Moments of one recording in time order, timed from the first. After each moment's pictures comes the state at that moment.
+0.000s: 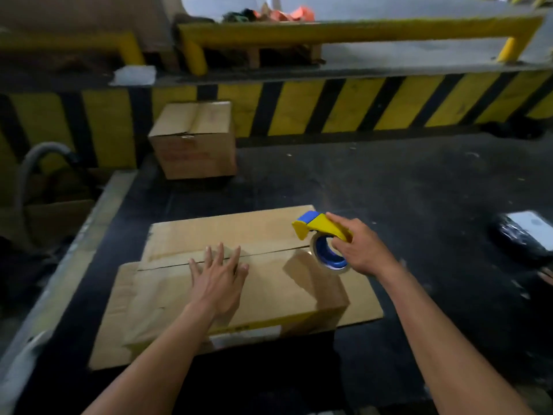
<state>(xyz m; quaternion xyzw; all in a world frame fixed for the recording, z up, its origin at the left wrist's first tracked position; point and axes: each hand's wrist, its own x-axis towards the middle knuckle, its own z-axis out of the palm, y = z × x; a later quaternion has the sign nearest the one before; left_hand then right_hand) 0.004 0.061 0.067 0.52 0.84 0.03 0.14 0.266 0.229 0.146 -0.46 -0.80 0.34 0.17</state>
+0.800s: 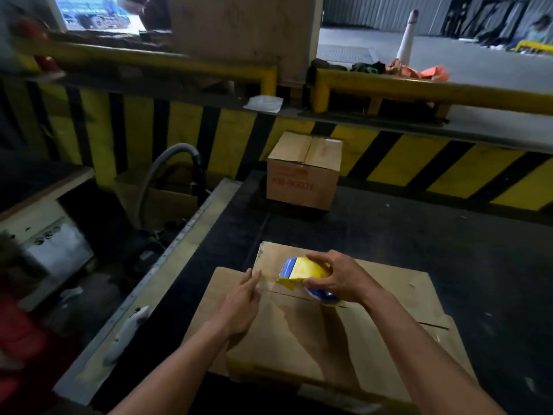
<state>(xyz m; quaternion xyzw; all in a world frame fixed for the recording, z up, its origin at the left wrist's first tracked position) -0.132 -0.032 0.068 0.37 0.86 0.26 0.24 0.018 0.173 0.143 -0.26 -0.92 0.29 0.00</state>
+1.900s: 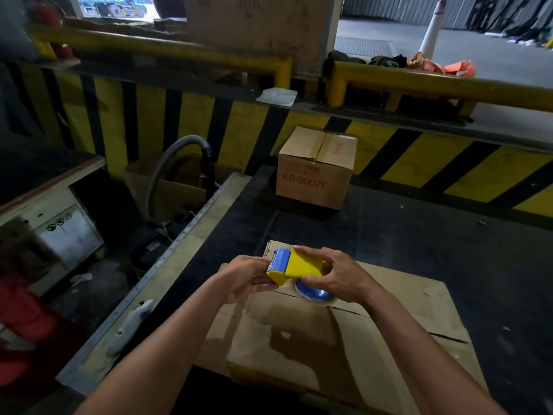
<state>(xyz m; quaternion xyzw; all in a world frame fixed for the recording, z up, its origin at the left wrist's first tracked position) -0.172 0.002 0.112 0.09 0.63 0.57 0.52 -0.007 0.176 0.133 -0.17 -0.91 0.37 0.02</state>
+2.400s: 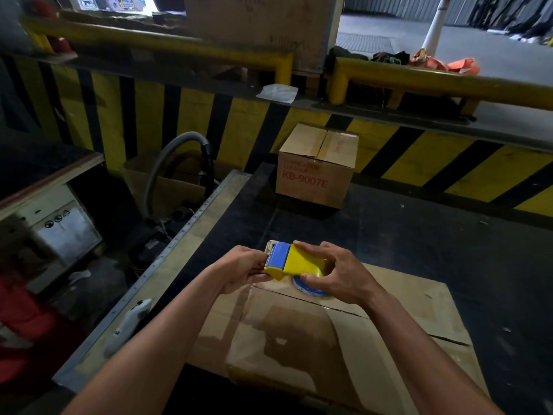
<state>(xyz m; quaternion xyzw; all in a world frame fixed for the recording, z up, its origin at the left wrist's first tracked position) -0.189 0.008 0.124 0.12 0.67 0.53 0.50 -0.007 0.173 0.141 -0.14 -0.92 0.36 0.09</state>
